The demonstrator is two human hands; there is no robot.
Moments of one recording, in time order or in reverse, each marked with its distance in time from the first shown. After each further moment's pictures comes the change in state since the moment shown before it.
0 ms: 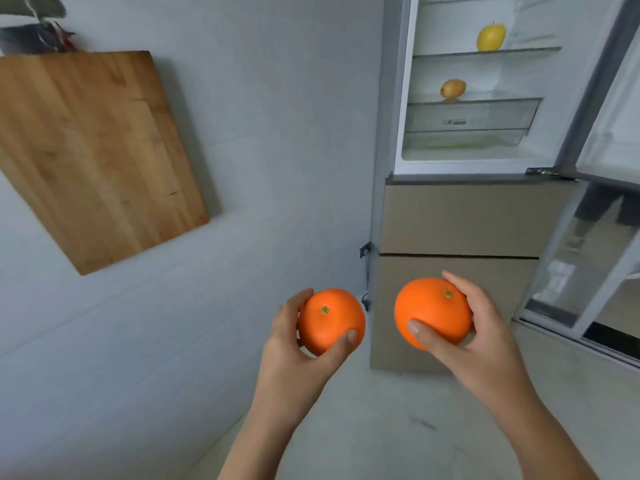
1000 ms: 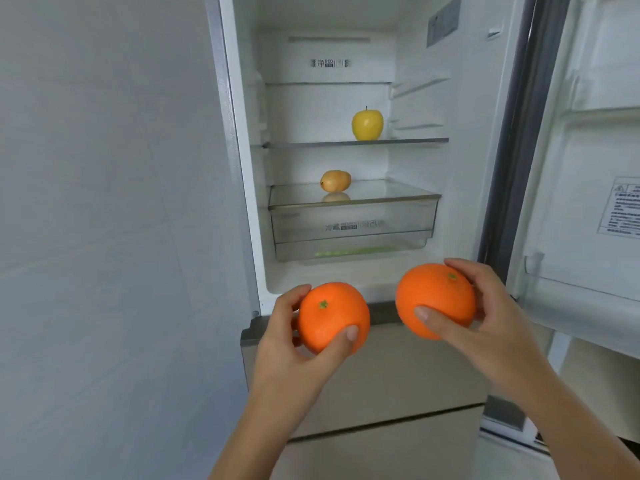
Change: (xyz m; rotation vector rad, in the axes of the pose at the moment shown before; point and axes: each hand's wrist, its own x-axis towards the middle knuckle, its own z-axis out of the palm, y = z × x) left_hand 0.394 0.069 0.343 -0.237 -0.186 0.236; right_hand 0.435 0.157 -0.156 -0.112 0.197 -0.086
